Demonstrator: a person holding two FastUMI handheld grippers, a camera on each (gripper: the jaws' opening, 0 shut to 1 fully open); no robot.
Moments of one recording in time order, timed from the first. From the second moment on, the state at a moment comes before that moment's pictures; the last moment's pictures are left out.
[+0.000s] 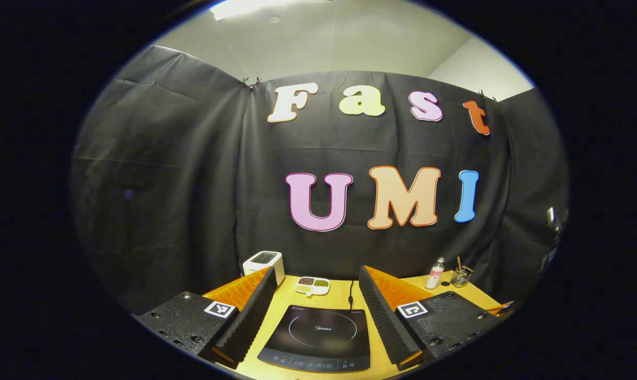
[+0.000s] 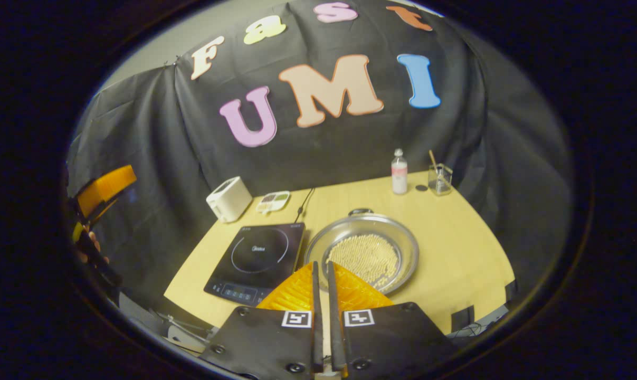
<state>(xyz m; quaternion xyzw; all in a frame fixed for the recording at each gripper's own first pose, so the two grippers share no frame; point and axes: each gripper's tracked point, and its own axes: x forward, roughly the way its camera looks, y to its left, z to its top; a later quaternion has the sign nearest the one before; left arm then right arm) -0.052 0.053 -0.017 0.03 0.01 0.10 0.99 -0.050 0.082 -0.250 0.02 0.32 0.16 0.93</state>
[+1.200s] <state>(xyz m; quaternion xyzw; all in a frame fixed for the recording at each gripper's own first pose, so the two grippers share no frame) -0.056 0.081 -0.026 0.05 0.03 0.17 0.98 -0.054 0.090 -0.434 0.02 0.54 0.15 0.83</state>
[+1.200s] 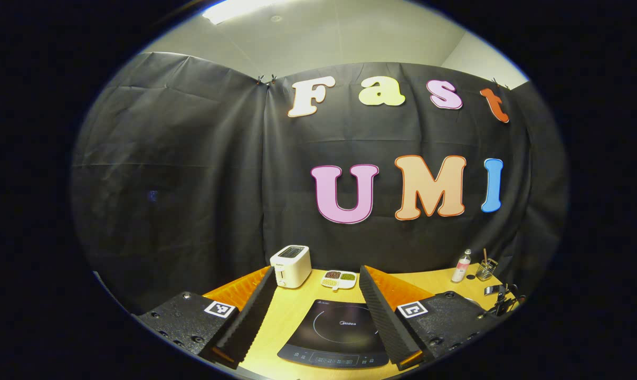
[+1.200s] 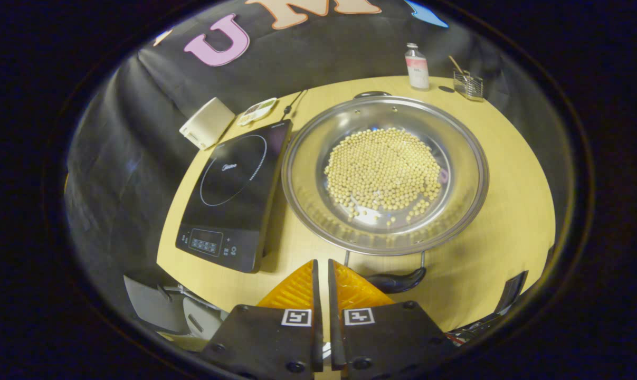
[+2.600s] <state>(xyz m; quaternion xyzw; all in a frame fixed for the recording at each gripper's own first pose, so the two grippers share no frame) -0.027 0.069 -0.041 0.04 0.05 0.14 0.99 0.006 -0.077 -0.441 -0.02 0.55 -0.04 0.84</state>
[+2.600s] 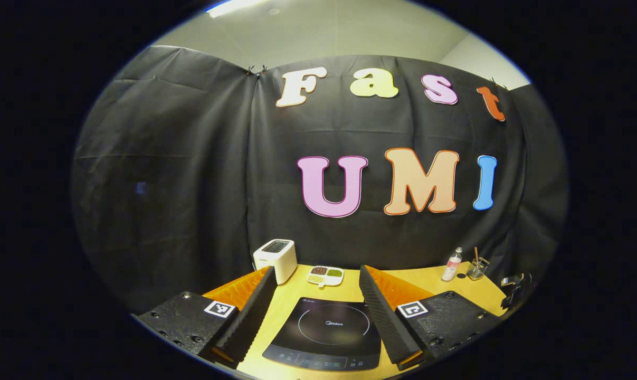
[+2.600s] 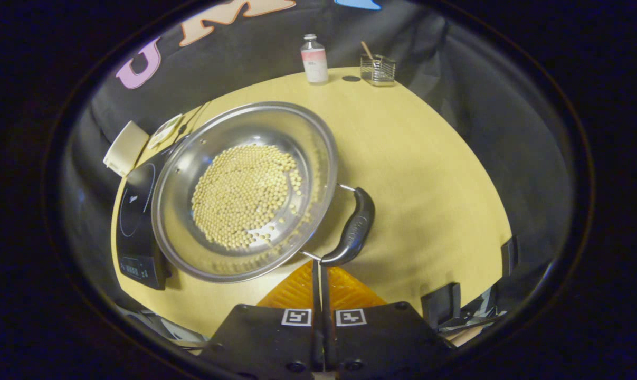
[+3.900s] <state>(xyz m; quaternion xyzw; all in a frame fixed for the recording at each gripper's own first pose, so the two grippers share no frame) -0.020 0.034 -0.087 0.00 0.11 0.16 0.98 0.112 -0.113 -0.437 -0.05 0.53 -0.01 0.85</state>
